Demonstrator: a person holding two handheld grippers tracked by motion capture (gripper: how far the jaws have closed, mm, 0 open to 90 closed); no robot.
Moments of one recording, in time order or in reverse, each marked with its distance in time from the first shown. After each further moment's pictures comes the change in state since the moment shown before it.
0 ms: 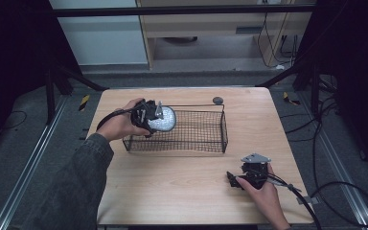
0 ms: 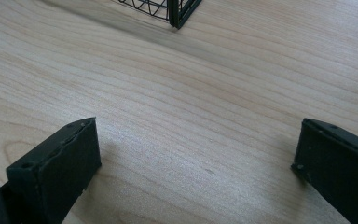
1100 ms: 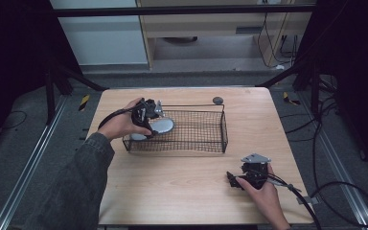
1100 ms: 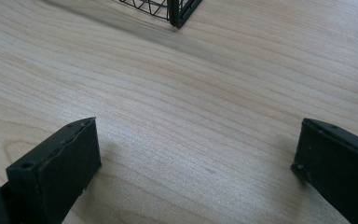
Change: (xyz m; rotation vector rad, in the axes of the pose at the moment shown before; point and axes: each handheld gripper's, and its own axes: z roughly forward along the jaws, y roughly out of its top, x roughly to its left) left arm 0.006 -0.003 0.012 -0.023 -0.067 -0.091; right arm 0.001 0.000 0.000 -0.001 0.003 0.005
